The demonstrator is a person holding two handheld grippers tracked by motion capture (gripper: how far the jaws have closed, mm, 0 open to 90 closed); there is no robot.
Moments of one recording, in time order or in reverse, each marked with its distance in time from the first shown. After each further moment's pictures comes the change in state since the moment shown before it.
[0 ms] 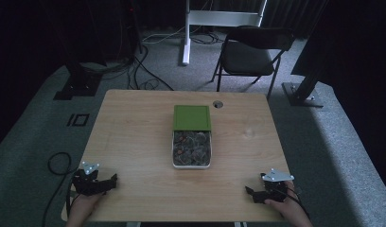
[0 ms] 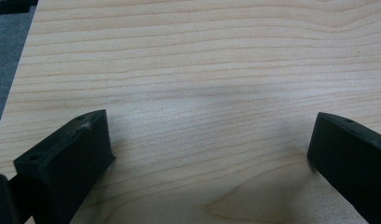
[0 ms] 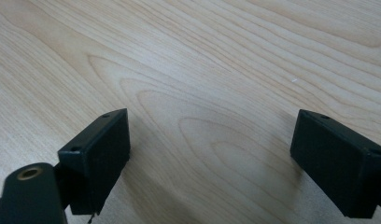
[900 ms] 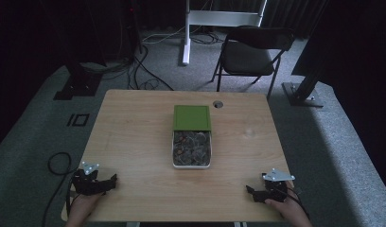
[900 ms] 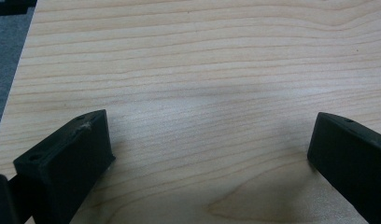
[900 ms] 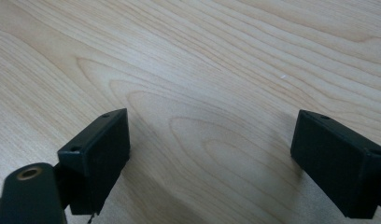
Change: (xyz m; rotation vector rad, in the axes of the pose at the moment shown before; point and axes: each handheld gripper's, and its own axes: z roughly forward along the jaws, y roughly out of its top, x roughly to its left) left arm 0.001 0.000 0.000 0.000 -0.005 0.005; right arm 0.000 -0.001 -0.001 -0.001 -0.033 0.028
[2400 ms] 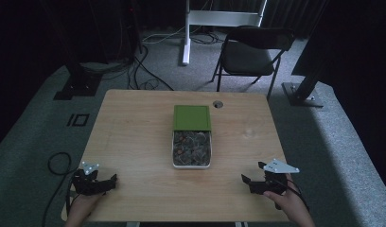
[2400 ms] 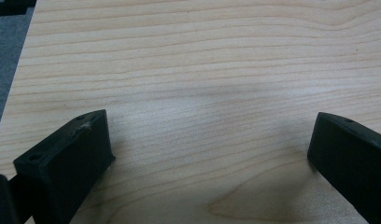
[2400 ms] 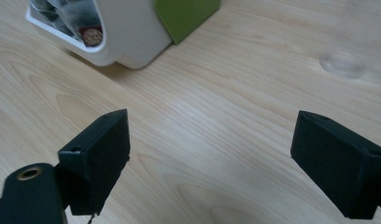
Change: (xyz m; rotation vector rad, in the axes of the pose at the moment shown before) left arm 0.000 0.000 0.000 0.000 -0.002 0.002; right arm 0.021 0.055 -0.031 -0.150 0.037 0.014
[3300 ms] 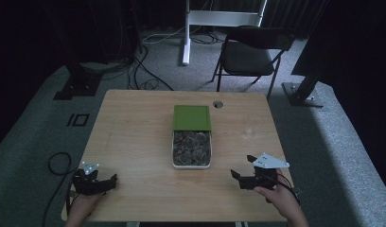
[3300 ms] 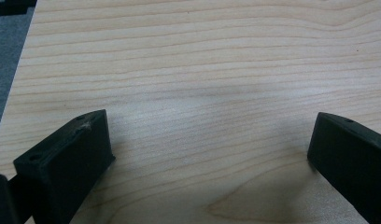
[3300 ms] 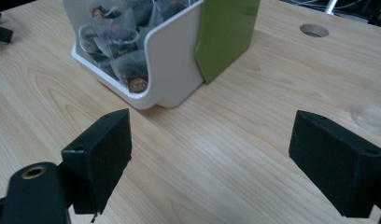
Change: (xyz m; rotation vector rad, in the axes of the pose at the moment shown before) left arm 0.000 0.000 0.000 -0.001 0.001 -0.003; right arm 0.025 0.033 0.008 -0.054 0.054 -0.065
